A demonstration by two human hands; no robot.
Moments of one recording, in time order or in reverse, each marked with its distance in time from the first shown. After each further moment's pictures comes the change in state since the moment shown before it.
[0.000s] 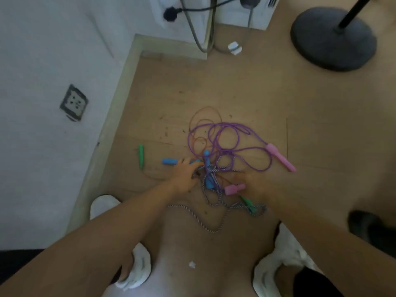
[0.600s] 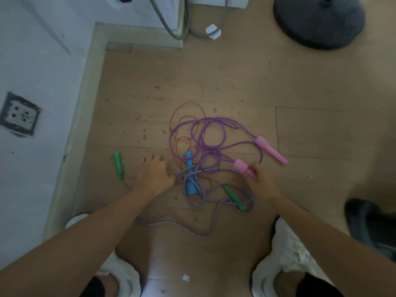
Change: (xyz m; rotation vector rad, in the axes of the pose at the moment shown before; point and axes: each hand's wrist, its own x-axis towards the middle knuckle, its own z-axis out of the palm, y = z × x) left_hand 0.026 -0.021 -0.017 0.411 0.212 -0.101; right_hand 0.007 0.065 0.045 0.652 0.448 0.366
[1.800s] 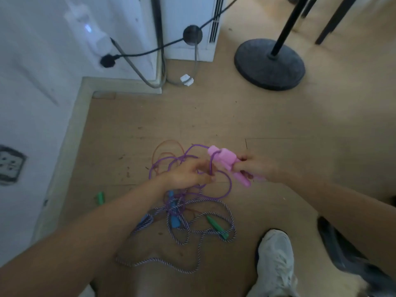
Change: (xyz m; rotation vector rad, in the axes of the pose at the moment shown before) left_hand 0.043 0.116 -0.134 -0.900 -0.452 0.440; right_hand 0.021 -0.133 -0.153 0.134 -0.386 0.006
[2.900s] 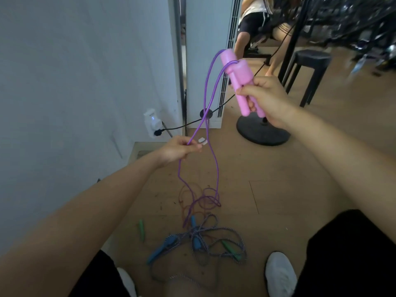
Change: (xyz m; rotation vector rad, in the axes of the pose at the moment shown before) left_hand -0.164 0.172 -0.111 0.047 0.439 0.127; right_hand -0.221 -0.268 -0.060 0.238 0.661 -0.691
